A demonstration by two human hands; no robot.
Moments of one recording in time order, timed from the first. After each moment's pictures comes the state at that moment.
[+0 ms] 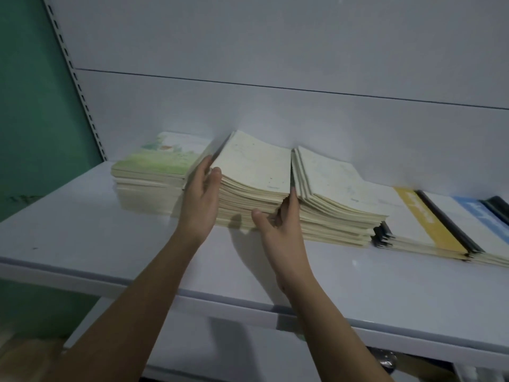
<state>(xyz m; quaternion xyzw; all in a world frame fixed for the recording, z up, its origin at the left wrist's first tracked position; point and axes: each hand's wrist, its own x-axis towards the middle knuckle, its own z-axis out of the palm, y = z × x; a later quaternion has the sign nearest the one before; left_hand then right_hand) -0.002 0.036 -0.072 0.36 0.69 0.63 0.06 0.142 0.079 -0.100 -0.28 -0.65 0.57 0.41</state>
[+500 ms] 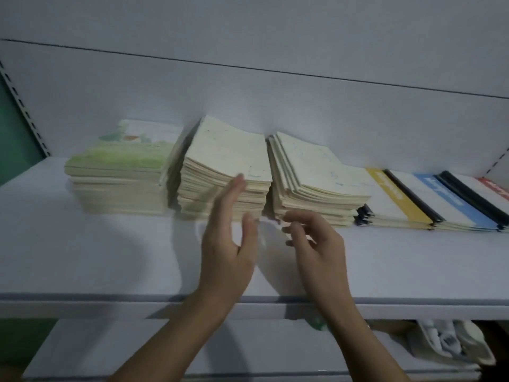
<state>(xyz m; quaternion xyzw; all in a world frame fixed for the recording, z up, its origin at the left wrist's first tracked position) 0.074 0.001 -0.101 0.52 0.58 0.63 -0.01 0.199 0.059 -0.099 -0.36 -0.69 0.39 0.48</state>
